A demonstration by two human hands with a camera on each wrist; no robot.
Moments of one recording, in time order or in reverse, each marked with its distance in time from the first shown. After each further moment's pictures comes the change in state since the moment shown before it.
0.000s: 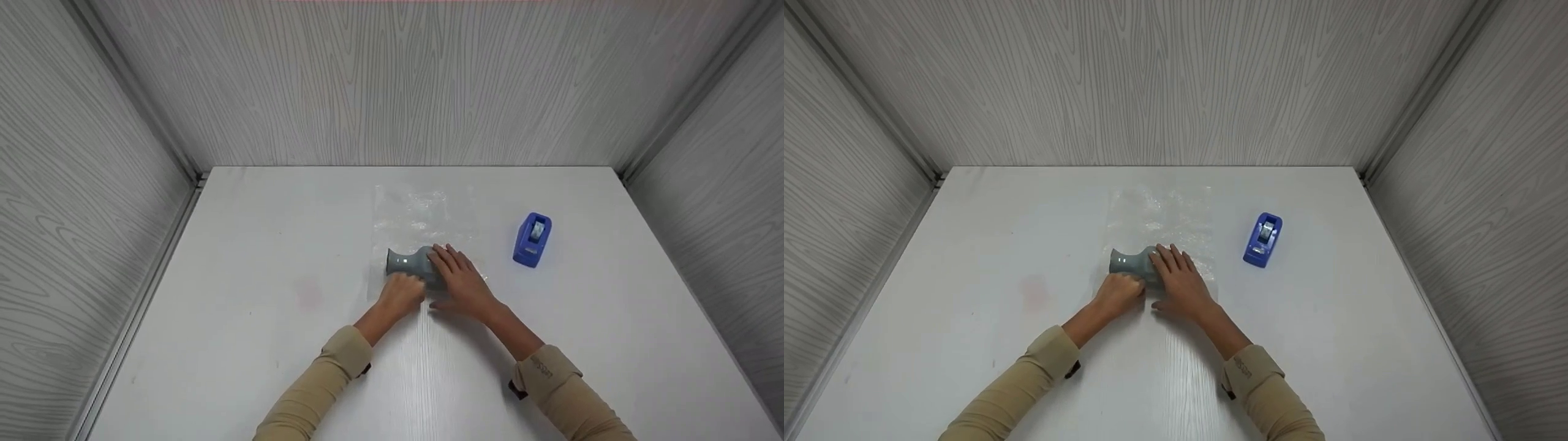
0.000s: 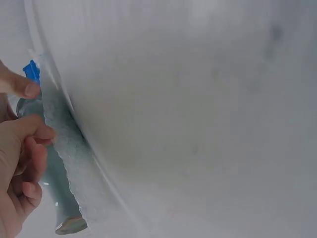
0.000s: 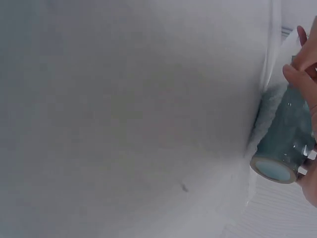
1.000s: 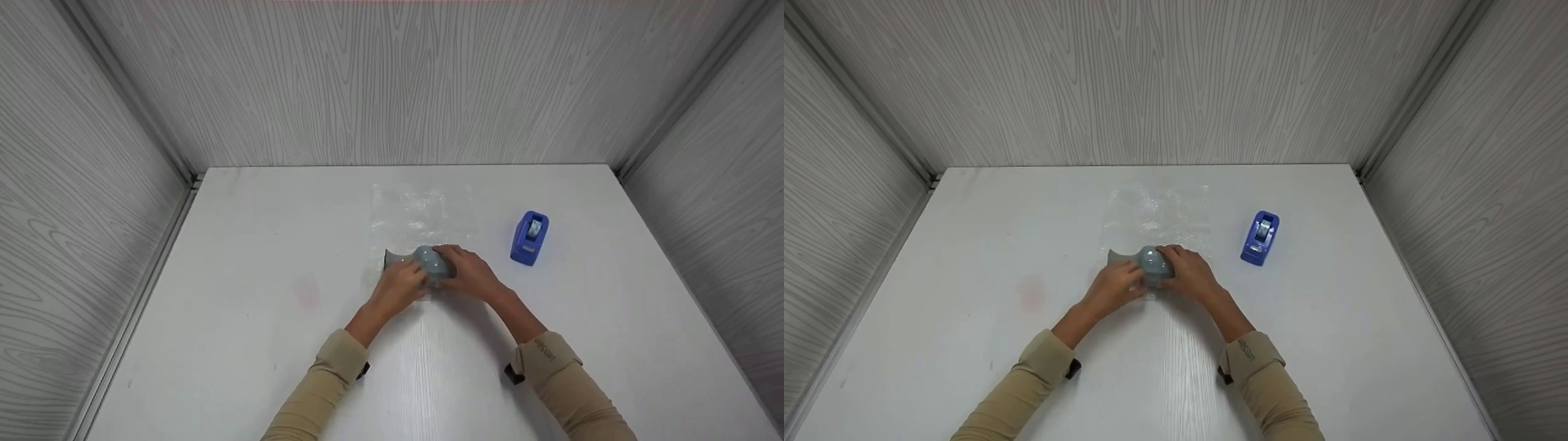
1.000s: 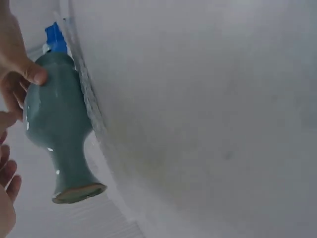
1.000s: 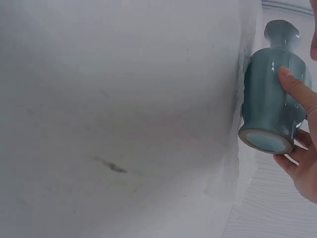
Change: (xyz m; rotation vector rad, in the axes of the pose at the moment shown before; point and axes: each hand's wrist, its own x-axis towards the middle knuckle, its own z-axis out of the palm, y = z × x) left_hand 0.002 -0.013 -0.004 -0.227 0.219 -0.035; right_hand 0.010 0.020 -0.018 0.275 -0.099 0.217
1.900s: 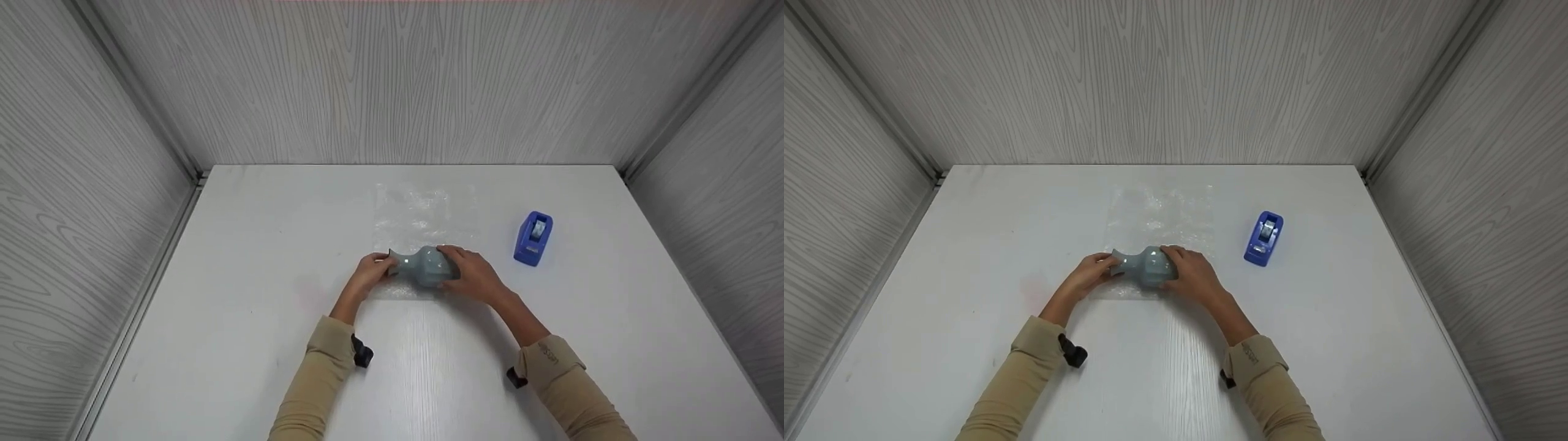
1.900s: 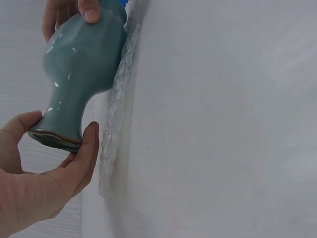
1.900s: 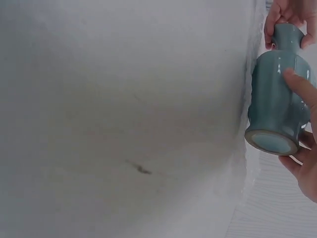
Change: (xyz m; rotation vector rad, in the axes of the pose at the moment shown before) left_hand -0.006 -0.051 -0.001 -1.269 -0.249 -1.218; right_hand -0.003 0.002 0.004 -0.039 -0.012 0.009
